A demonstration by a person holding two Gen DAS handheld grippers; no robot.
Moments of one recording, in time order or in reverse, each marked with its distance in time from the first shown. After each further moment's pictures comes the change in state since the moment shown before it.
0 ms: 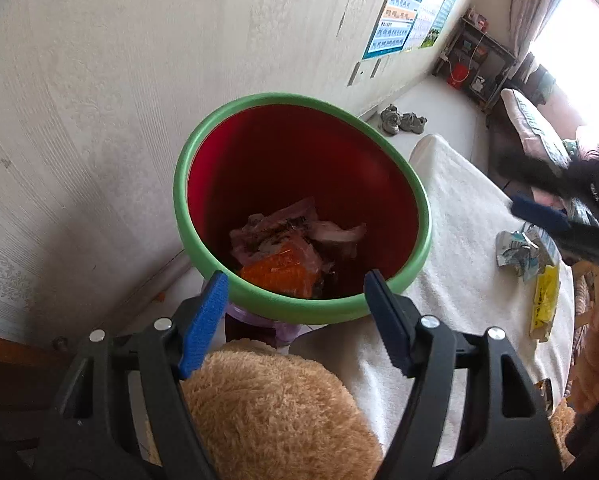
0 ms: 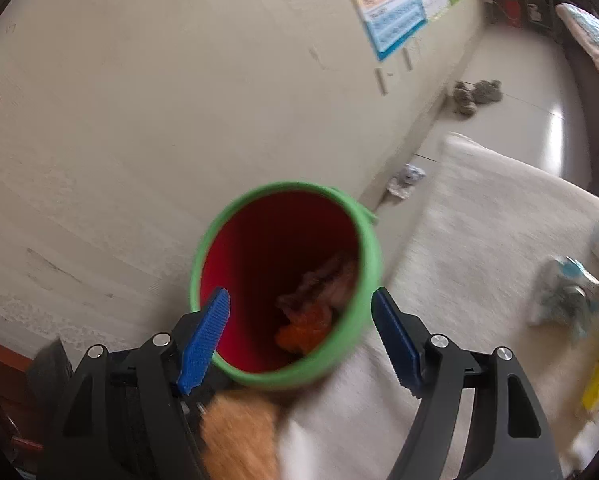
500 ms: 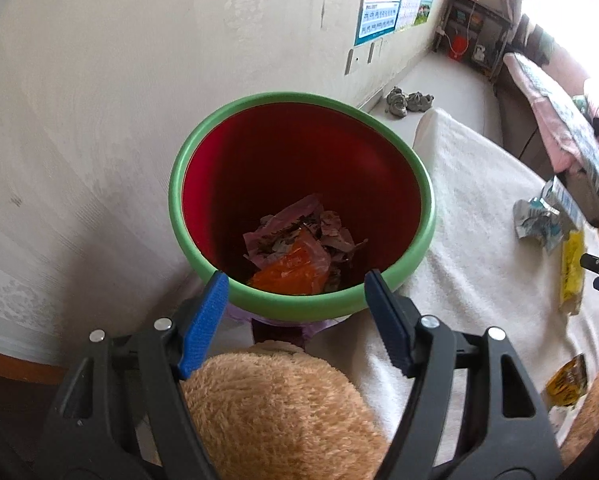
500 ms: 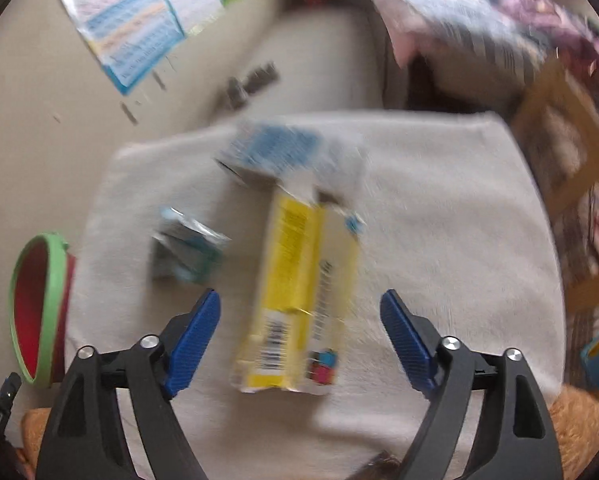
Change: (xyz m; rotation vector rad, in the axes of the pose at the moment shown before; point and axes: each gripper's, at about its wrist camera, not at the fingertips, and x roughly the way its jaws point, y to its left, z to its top) left arm 0.005 -0.032 -0.004 0.149 0.005 0.123; right arm -0.058 -0.214 -0.070 0.398 0.004 -0.469
